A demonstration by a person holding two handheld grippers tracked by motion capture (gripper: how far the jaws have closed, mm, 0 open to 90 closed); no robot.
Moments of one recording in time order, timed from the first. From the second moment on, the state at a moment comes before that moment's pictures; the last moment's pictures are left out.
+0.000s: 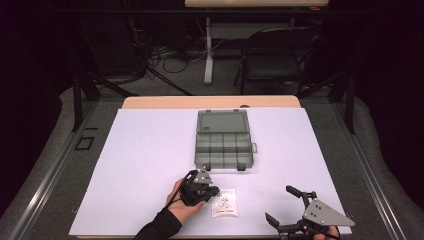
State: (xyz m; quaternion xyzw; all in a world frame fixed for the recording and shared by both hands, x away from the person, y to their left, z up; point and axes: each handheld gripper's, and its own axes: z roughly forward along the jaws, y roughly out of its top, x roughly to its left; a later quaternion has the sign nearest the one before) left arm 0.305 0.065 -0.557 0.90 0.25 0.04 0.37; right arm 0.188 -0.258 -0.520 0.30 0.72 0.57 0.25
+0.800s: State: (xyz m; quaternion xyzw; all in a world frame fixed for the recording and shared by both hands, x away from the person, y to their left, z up) left arm 0.297 0.086 -0.518 0.88 0.23 0.05 0.42; right arm 0.188 -0.260 -0.518 0.30 0.73 0.57 0.25
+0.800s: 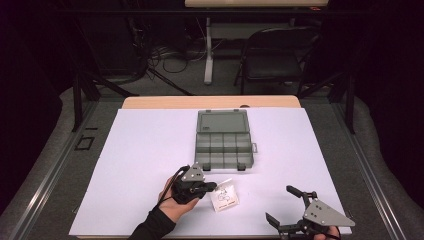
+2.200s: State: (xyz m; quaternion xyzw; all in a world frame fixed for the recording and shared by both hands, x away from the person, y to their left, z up) left arm 0.304 0.126 -0.481 0.84 0.25 0.09 0.47; right arm 0.188 -0.260 -0.518 0.30 0.73 0.57 0.25
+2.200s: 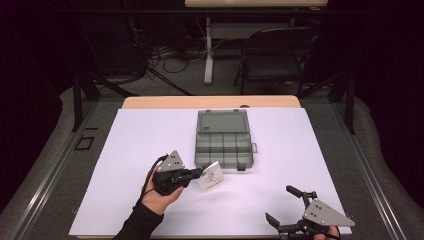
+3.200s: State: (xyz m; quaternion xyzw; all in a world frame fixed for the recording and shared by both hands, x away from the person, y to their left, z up) left arm 0.375 0.109 -0.434 0.85 0.25 0.12 0.45; right arm 0.189 -0.259 -0.520 0.30 0.72 0.57 0.25
